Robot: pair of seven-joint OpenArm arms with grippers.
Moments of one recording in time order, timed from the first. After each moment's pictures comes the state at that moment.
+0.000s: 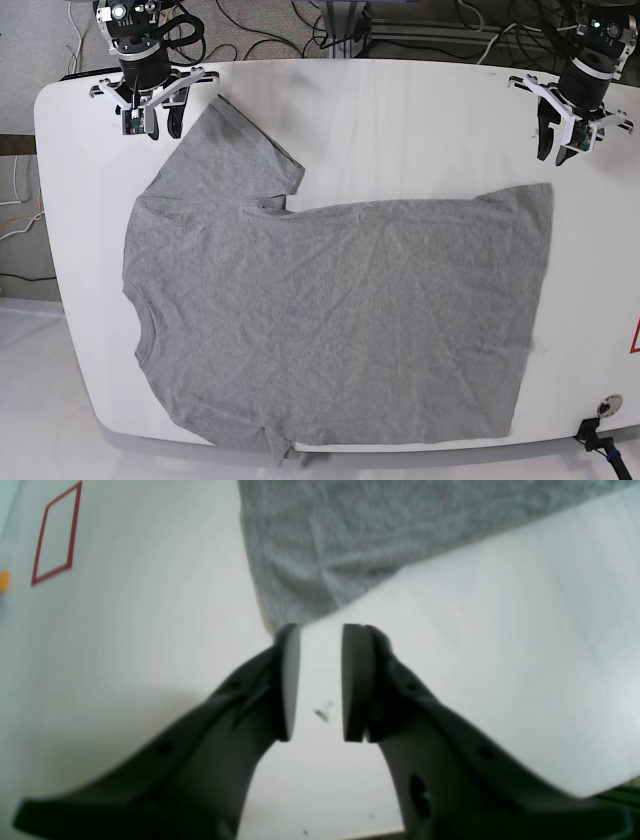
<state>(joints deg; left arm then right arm) 44.5 -25.6 -21.5 121.7 -16.2 -13.2 22.1 -40.5 7.6 17.0 122.3 11.5 9.7 -33.1</state>
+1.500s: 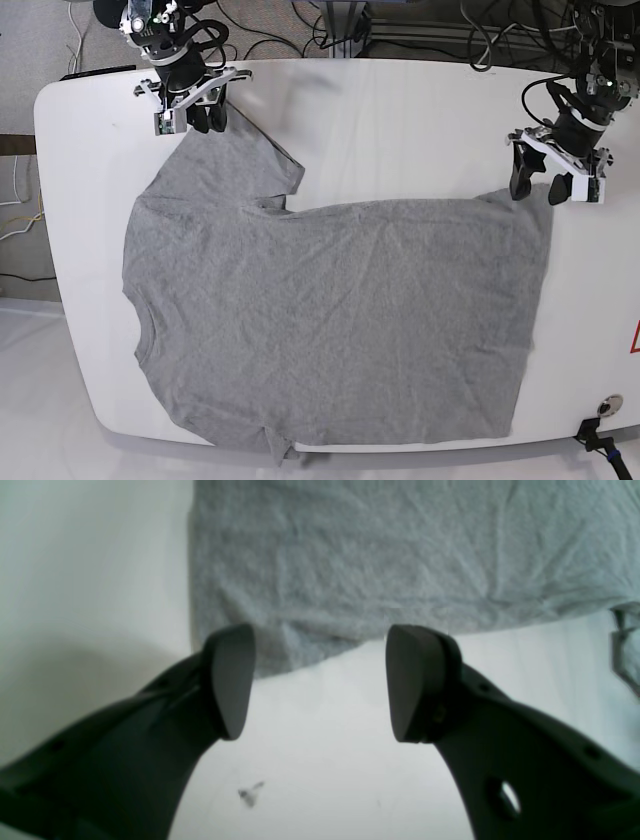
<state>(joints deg) 28.5 -29.1 -15.2 109.8 -39.5 -10.6 28.5 -37.5 6.1 11.6 114.0 19.9 13.0 -32.2</state>
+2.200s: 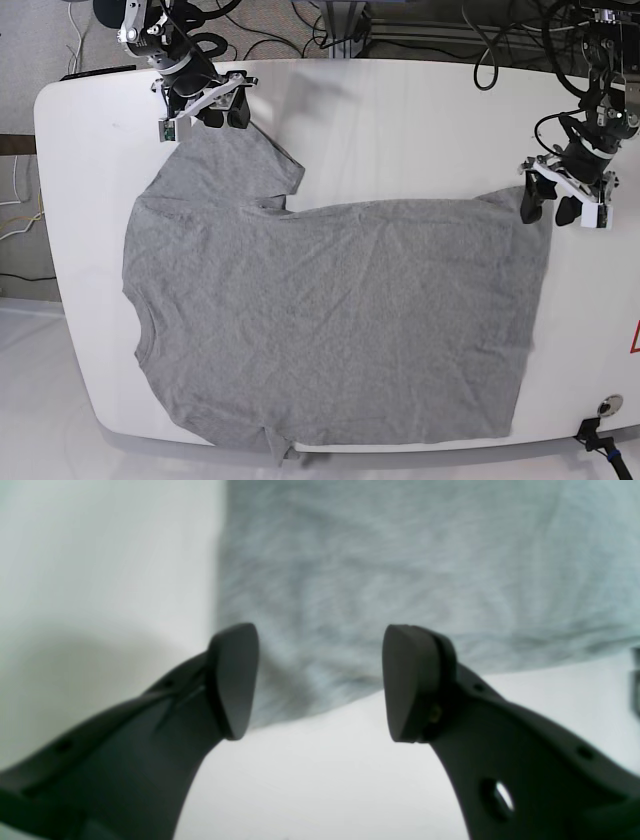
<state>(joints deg) 19.0 -31.3 -13.2 100.1 -42.1 -12.2 28.7 -34.4 4.2 13.1 113.8 31.5 12.5 -45.3</state>
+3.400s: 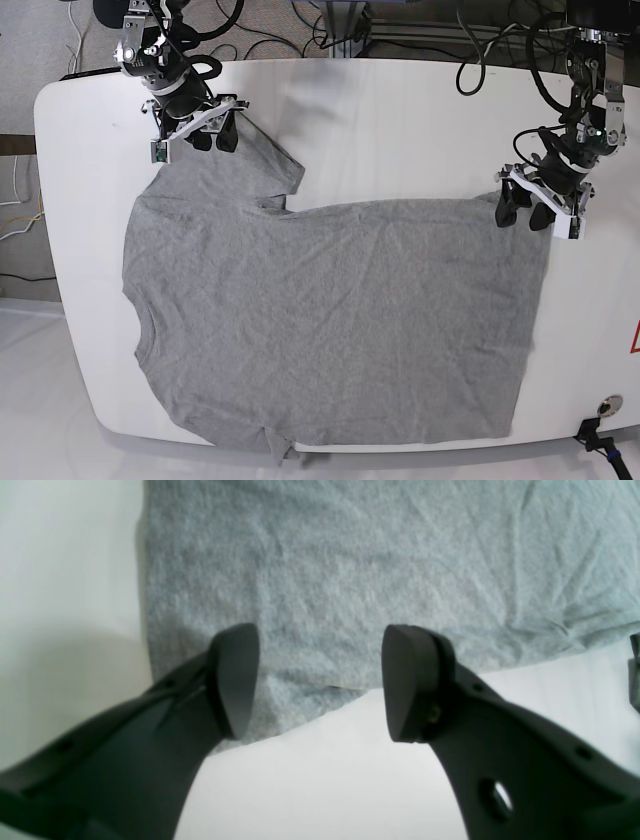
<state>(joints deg) 13.5 -29.8 -6.5 94.6 -40.4 -12.9 30.3 -28.6 5.0 13.7 110.7 28.3 12.2 -43.9</state>
